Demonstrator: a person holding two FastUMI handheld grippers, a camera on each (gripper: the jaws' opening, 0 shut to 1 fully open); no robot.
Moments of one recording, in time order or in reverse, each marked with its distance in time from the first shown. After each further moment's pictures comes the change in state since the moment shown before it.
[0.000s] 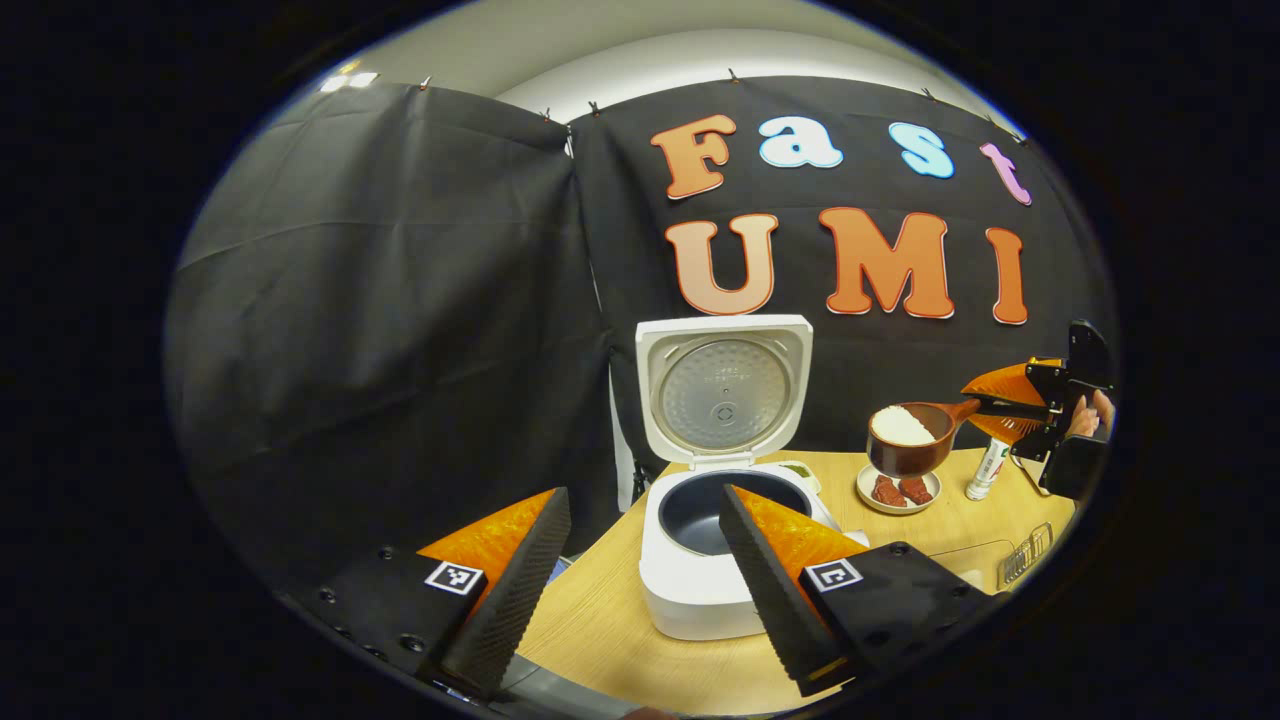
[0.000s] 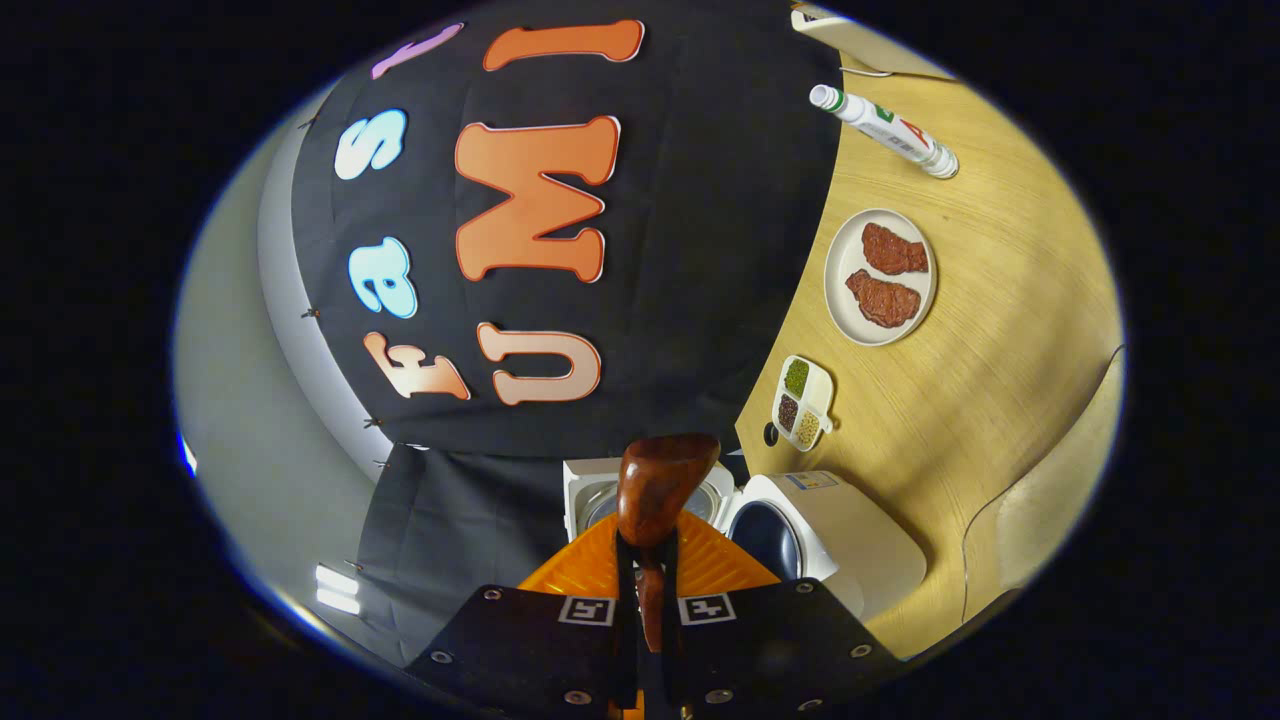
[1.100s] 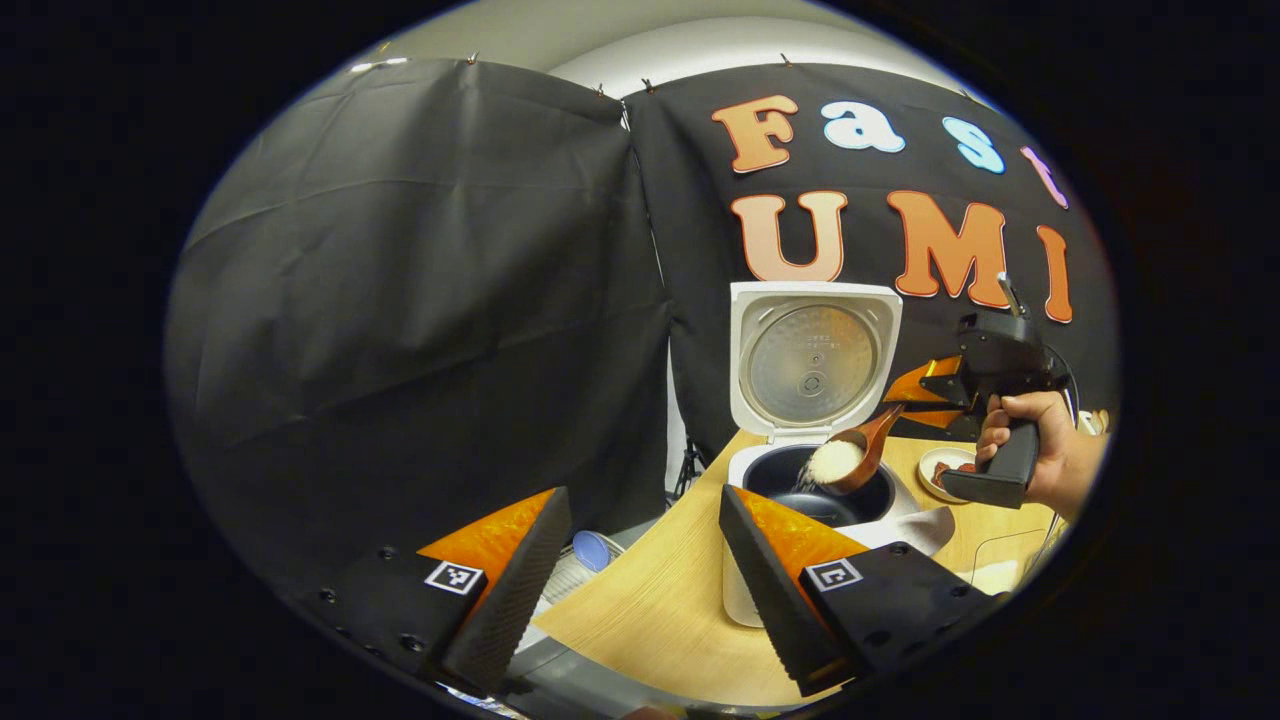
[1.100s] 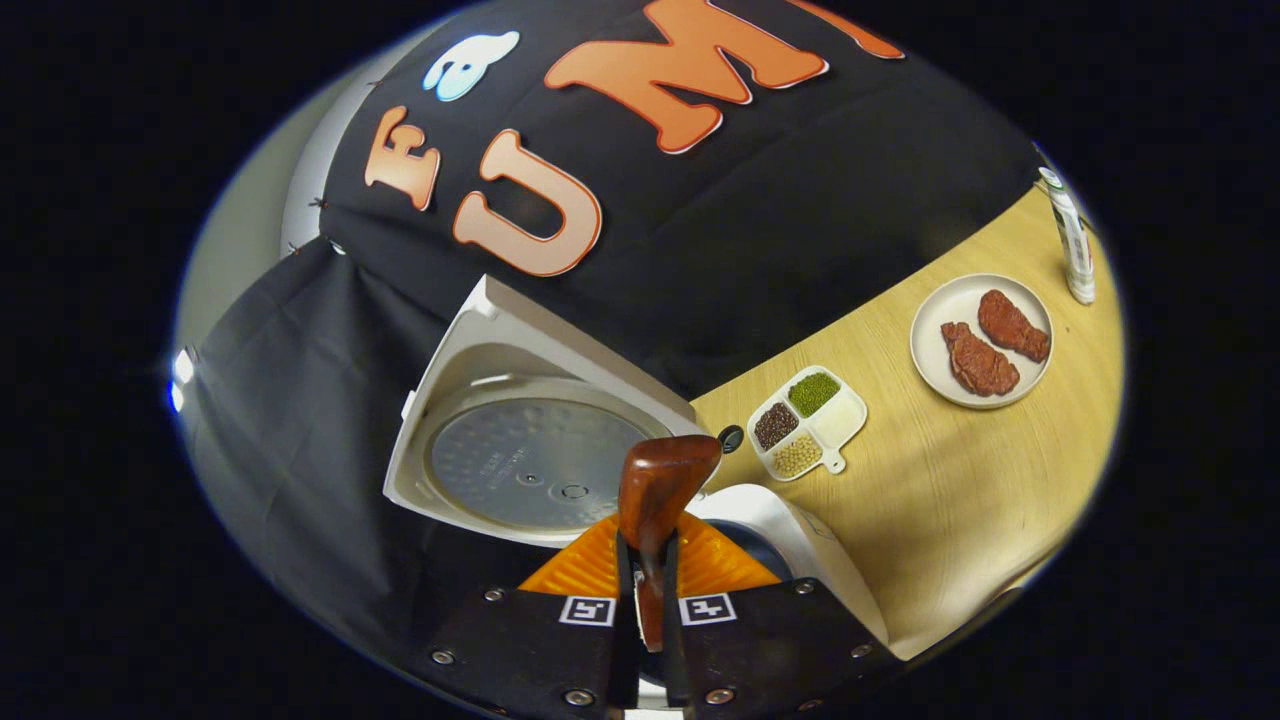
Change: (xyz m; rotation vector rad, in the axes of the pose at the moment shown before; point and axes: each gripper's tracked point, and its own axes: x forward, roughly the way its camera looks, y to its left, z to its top) left arm 0.011 0.073 -0.031 -0.017 0.076 0.124; right arm 0.155 -0.036 -0.086 -0.636 0.072 -0.218
